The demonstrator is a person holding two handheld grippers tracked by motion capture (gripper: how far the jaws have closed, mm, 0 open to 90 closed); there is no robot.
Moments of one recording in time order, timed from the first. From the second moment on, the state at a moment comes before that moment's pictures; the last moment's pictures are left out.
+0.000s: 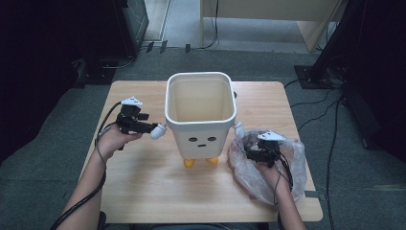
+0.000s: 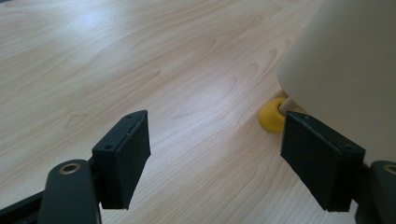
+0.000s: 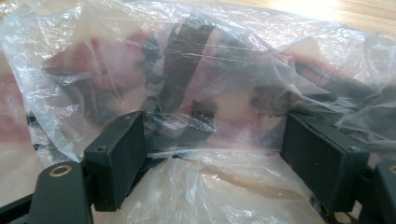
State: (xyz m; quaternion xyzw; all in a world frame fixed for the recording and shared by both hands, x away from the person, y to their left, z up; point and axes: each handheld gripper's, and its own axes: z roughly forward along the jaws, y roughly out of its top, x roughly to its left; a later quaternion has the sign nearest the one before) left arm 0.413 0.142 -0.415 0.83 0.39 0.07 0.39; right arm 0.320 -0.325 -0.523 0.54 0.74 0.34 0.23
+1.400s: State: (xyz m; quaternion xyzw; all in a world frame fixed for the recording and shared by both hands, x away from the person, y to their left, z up) left arm 0.435 0.128 -0.343 0.84 0.34 0.08 0.42; right arm 0.320 -0.325 -0.523 0.54 0.74 0.34 0.23
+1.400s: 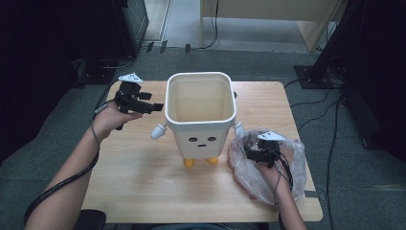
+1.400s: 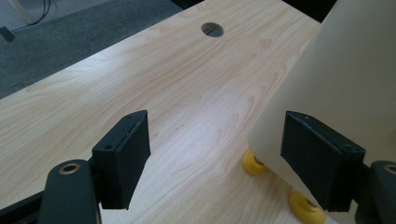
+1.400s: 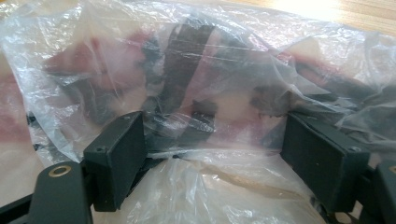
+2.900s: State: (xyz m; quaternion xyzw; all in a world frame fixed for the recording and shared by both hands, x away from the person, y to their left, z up) left arm 0.436 0.121 -0.268 0.83 0.33 0.09 0.45; right arm 0.320 -0.325 -0.523 0.54 0.74 0.34 0.23
